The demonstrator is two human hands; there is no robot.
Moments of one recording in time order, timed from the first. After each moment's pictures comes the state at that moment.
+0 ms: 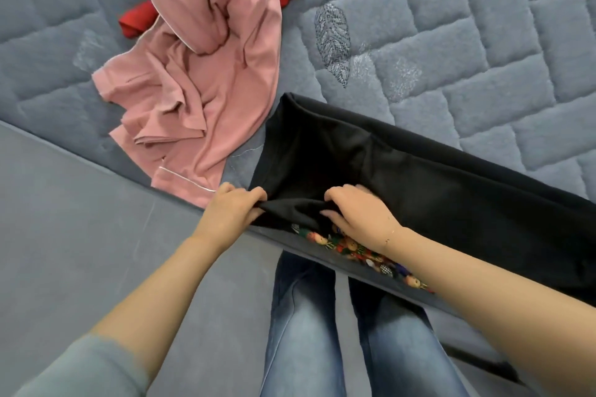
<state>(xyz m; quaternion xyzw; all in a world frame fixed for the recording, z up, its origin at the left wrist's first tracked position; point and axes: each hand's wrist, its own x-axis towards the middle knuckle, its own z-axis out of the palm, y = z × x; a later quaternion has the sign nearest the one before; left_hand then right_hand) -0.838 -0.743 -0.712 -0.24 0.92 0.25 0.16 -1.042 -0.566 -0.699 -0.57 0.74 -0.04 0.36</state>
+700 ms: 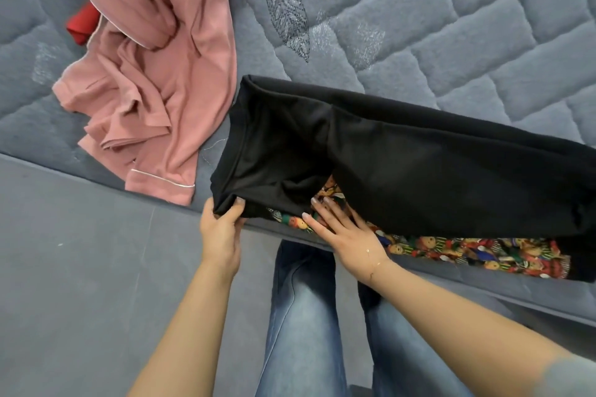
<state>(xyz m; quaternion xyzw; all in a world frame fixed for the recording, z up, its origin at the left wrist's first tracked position) -0.842 -0.671 -0.710 -0.65 0.31 0.68 -0.15 -0.975 -0.467 -0.736 -0.58 0.76 0.04 0.30</state>
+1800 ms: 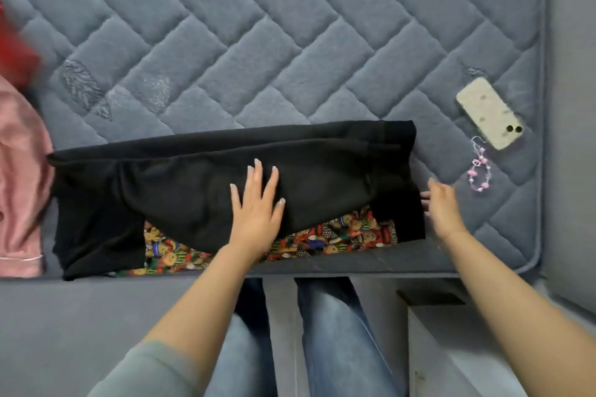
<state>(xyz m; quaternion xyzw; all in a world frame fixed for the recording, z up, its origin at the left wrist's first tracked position) -1.074 -0.422 -0.707 -0.20 0.92 0.26 0.21 -1.231 -0.129 -0.700 0.31 0.81 -0.40 0.29</state>
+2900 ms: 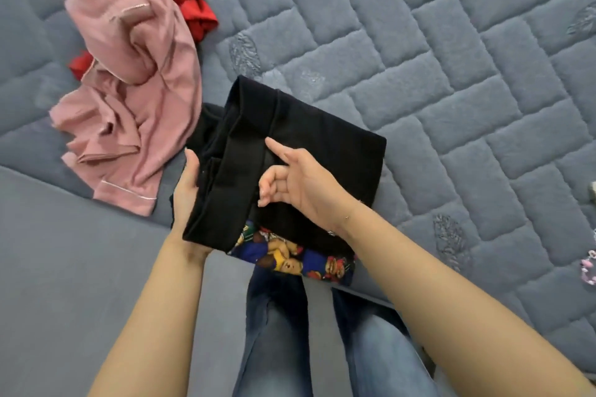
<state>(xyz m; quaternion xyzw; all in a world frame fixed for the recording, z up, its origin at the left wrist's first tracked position) -0.955 -0.647 -0.603 -0.45 0.17 0.87 -0.12 -1.100 -0.537 -0.600 -0.03 0.45 -0.56 0.69</state>
